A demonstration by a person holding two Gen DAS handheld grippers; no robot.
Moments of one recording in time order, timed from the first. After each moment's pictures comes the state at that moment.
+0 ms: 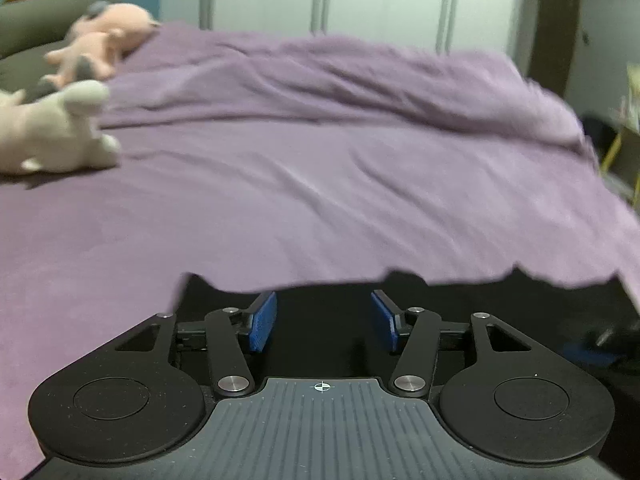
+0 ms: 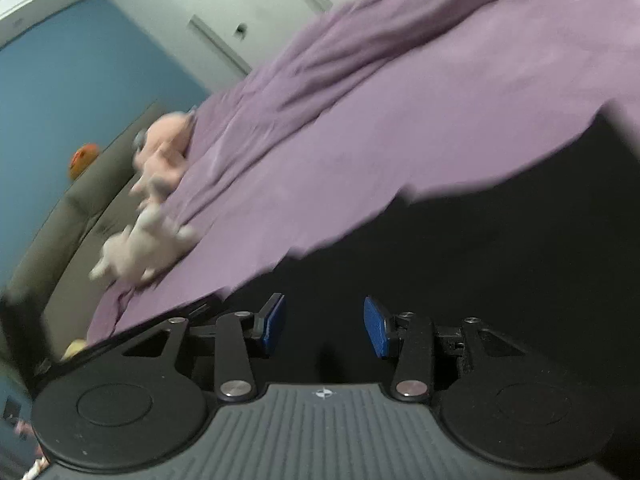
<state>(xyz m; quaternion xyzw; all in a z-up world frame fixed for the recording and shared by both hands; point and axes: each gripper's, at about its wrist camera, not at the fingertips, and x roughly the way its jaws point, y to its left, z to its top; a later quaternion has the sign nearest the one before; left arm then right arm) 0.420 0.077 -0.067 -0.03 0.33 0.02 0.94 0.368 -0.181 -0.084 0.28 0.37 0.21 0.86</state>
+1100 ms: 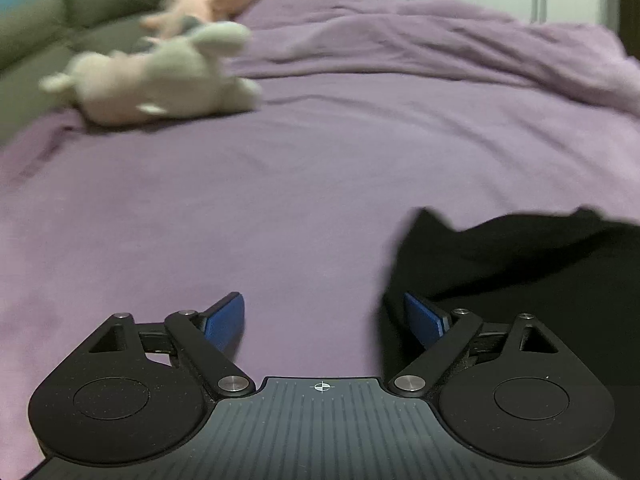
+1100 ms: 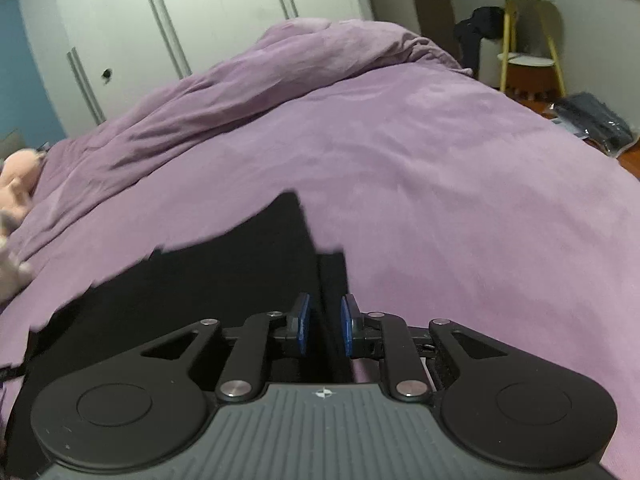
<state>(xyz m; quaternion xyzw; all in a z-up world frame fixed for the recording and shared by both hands) 0.370 0.175 -0.088 0.00 0.37 0.18 0.91 0.259 -0.300 -0.055 0.17 0.34 -0.06 0.92</state>
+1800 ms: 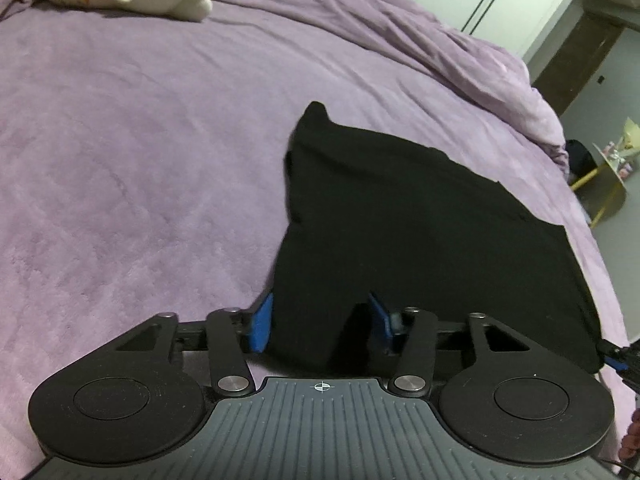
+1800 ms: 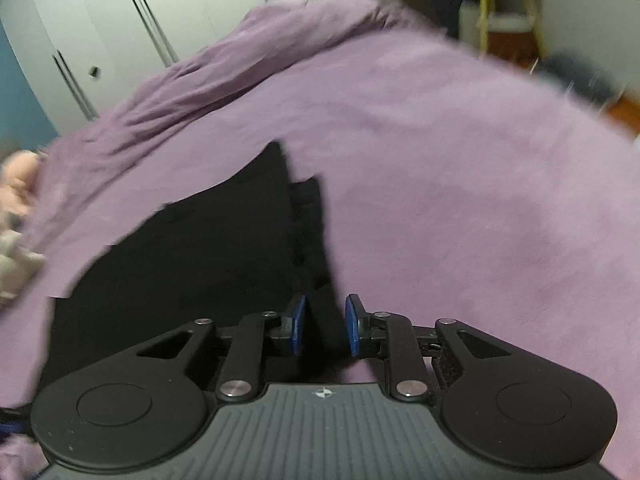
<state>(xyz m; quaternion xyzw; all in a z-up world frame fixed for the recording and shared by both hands) 0.251 0.190 -0.071 -0.20 0.42 -0.01 0.89 0.207 -0.298 -0.059 0.24 0.38 -0.05 0.89</state>
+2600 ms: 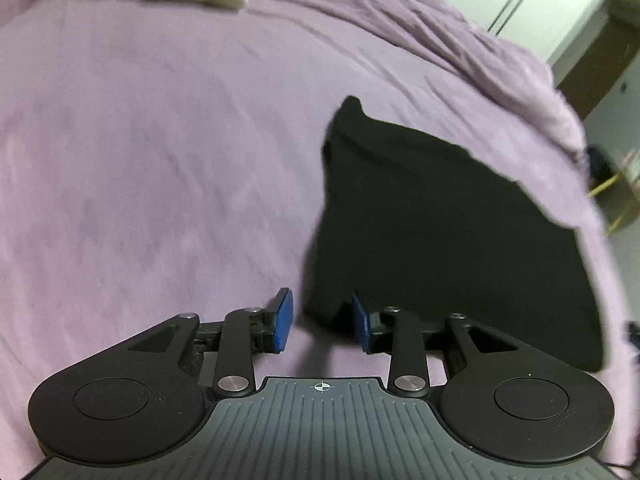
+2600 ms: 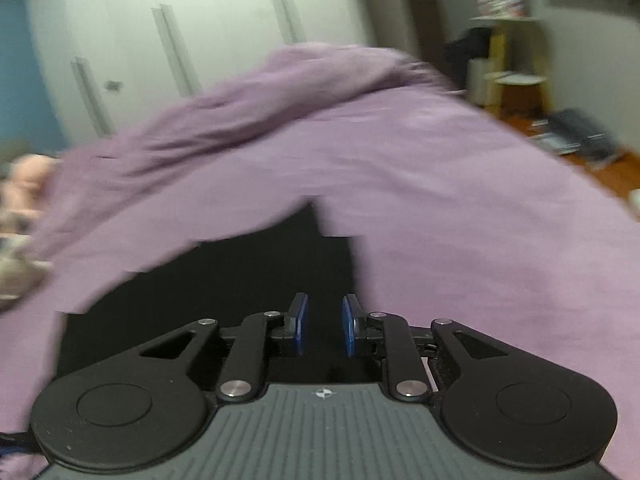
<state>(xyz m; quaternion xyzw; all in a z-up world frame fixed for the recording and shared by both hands) 0.225 0.211 -0.065 -0.24 0.44 0.01 0.87 0.202 -0.255 -0.013 0.18 0.31 -0.05 0.93</state>
